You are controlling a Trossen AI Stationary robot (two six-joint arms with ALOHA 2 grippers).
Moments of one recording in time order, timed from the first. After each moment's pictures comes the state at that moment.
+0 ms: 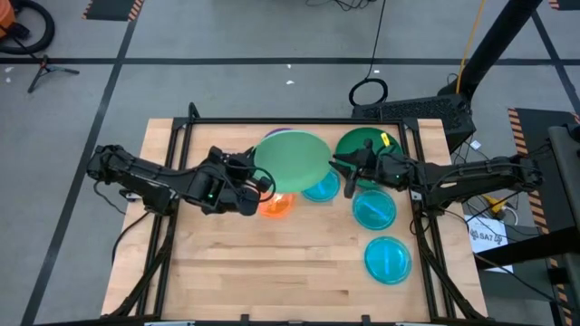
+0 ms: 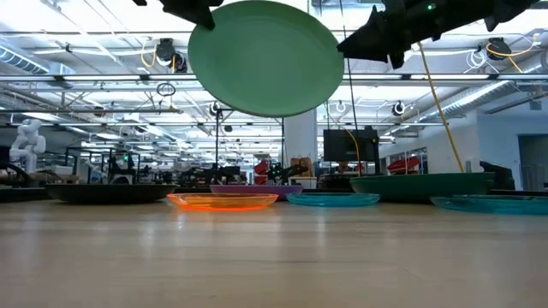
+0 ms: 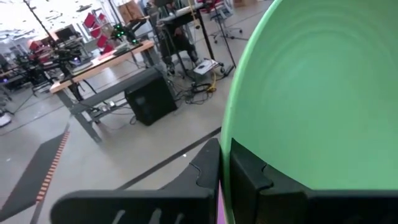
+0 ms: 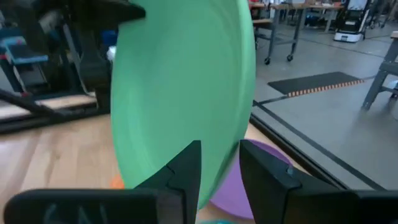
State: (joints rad) left arm -0.25 1.44 1.25 -0.69 -1.29 -0.59; right arm -0.03 0.98 0.57 0.23 0.37 0.10
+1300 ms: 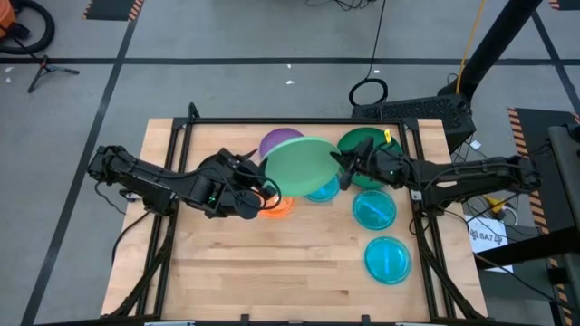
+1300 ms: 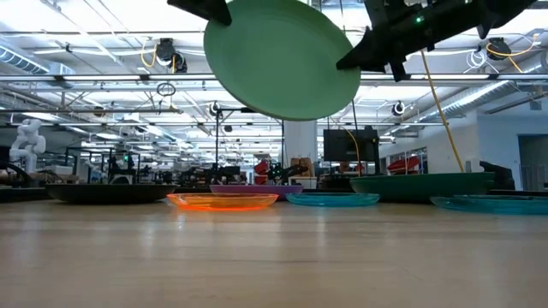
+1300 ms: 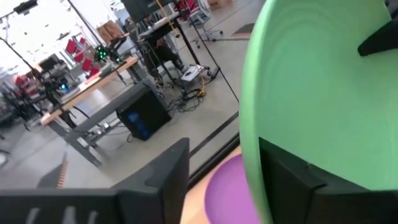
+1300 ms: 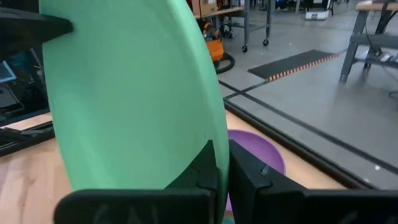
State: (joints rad) left arm -0.27 1.45 1.25 -0.56 -1.25 -0.31; right arm -0.09 1.01 0.57 0.21 0.41 0.23
